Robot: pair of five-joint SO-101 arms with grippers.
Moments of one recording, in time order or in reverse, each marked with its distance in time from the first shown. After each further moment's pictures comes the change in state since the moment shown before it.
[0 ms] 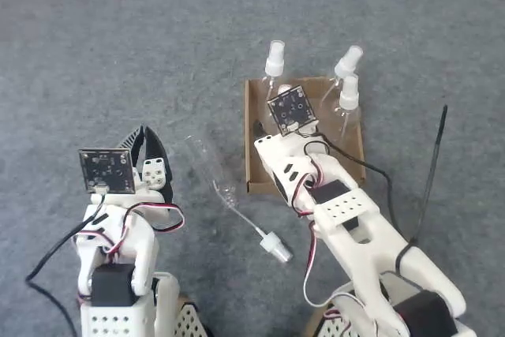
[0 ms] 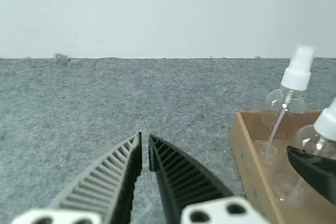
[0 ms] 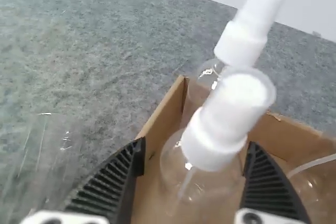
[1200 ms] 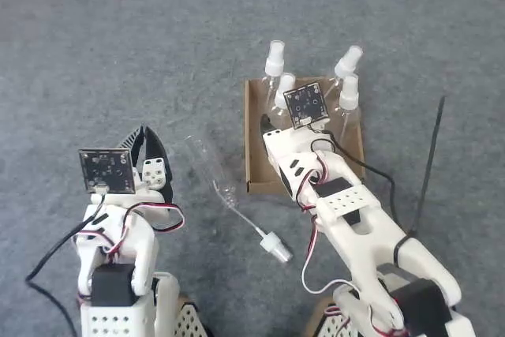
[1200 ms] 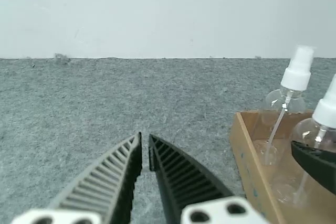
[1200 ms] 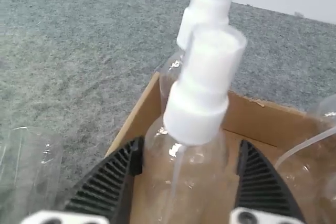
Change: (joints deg) left arm 0.0 0.0 0.0 0.0 0.0; right arm 3.1 4.7 -0.1 -4.8 -4.7
